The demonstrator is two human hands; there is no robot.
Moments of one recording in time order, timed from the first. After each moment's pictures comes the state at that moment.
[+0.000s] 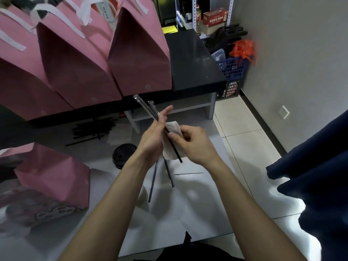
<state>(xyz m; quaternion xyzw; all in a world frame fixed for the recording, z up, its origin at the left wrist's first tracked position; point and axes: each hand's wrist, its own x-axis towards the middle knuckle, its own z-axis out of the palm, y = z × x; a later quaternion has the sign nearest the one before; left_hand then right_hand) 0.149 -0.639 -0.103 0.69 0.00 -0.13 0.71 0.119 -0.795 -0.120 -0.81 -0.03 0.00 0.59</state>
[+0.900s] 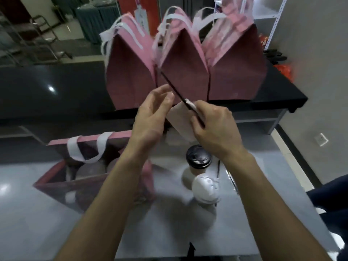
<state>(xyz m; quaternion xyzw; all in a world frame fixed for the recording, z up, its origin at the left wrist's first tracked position) 0.115 -0.413 0.017 0.72 -0.06 0.11 0.68 0.111 -0.586 -0.002 -0.89 -0.17 -0.24 0.34</state>
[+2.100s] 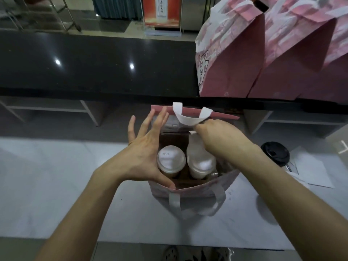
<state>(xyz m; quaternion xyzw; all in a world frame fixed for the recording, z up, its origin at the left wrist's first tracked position) 0.058 -0.089 -0.050 0.95 -0.22 -0.03 0.22 0.119 -0.333 -0.026 -0.96 -0.25 0.02 -0.09</state>
